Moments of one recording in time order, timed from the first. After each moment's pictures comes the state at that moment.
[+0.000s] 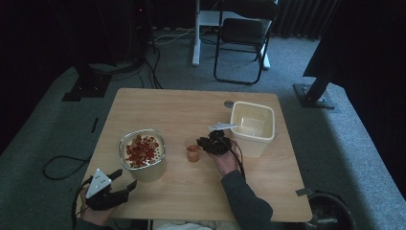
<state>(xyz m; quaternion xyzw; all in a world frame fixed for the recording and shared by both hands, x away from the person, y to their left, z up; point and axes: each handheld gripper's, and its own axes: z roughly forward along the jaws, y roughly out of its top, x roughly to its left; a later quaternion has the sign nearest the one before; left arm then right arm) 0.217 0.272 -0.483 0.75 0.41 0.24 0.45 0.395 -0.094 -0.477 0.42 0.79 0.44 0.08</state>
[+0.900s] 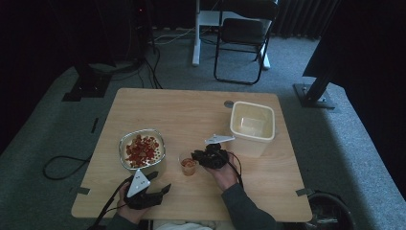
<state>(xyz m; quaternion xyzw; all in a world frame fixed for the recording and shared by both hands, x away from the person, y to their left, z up) 0.236 0.183 -0.506 0.79 0.35 0.20 0.47 0.351 -0.085 -0.480 0.39 0.80 0.45 0.05</state>
